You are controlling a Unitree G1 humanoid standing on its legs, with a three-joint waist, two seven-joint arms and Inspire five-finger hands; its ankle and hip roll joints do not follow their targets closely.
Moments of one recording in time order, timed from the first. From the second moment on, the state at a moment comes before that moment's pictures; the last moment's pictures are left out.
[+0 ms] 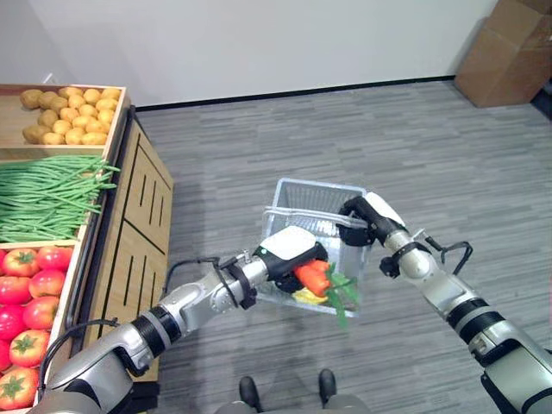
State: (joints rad) left arm -0.53 0.58 -0.88 0.30 0.47 -0.29 0.09; right arm -0.50 -0.67 0.59 0.50 -0.02 -0.12 -0.10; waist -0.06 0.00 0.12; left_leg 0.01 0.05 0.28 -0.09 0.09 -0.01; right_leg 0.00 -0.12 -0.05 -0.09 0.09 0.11
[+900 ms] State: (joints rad) left arm -0.52 0.45 -0.87 0.71 0.77 -0.14 0.17; right arm -0.50 -0.68 0.64 0.36 0.06 -0.12 -0.02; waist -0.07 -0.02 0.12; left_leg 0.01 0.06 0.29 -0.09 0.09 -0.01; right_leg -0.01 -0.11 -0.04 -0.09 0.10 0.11
